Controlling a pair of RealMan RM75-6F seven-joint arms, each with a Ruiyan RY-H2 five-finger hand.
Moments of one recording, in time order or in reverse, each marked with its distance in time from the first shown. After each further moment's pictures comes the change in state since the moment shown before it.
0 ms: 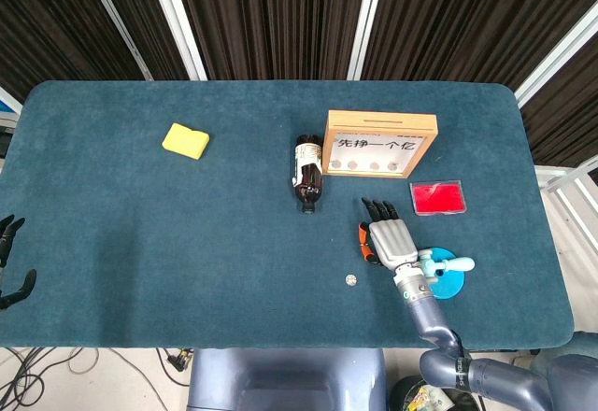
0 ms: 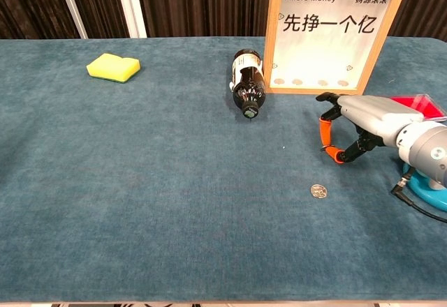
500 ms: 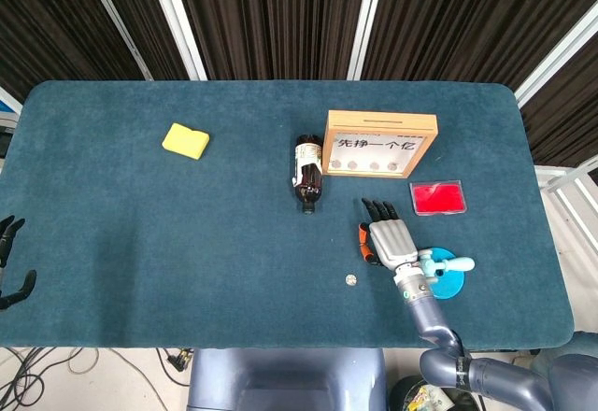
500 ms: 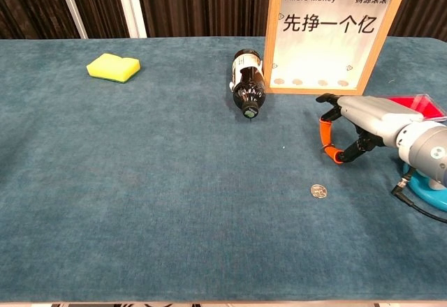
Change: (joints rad) left arm 0.000 0.004 0.000 -0.006 -0.008 -0.007 -0.001; right arm 0.001 0.004 0.005 -0.008 0.009 -0.006 0.004
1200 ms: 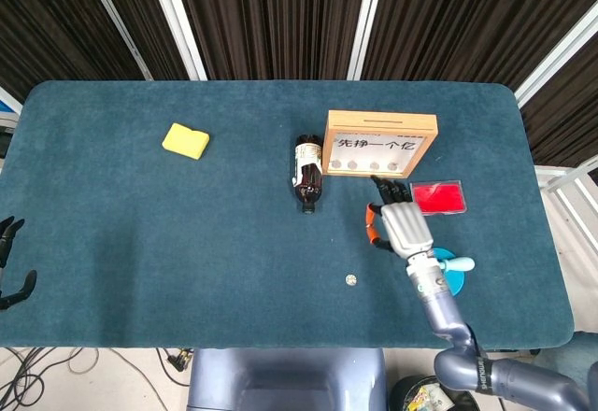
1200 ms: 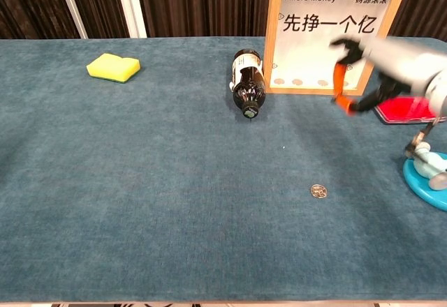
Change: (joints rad) left arm 0.001 0.003 -0.003 -0.011 -0.010 -0.004 -0.012; right arm -0.017 0.181 0.082 -0.245 -0.041 0.114 -0.009
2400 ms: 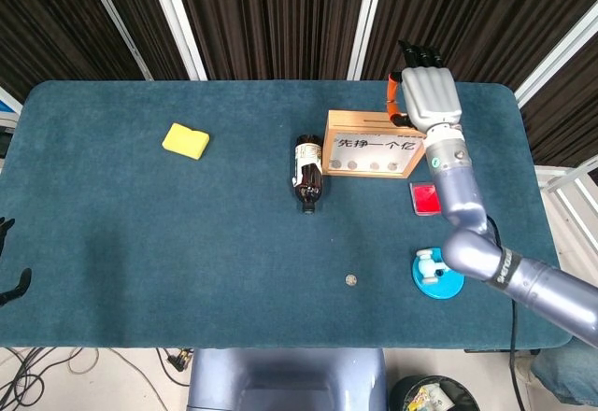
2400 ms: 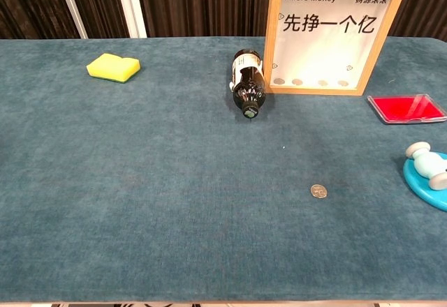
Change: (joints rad) left arm -0.014 -0.017 -0.033 -0.009 -0.136 -0.056 0.031; right arm 0.449 0.295 0.295 0.138 0.671 -0.309 -0.341
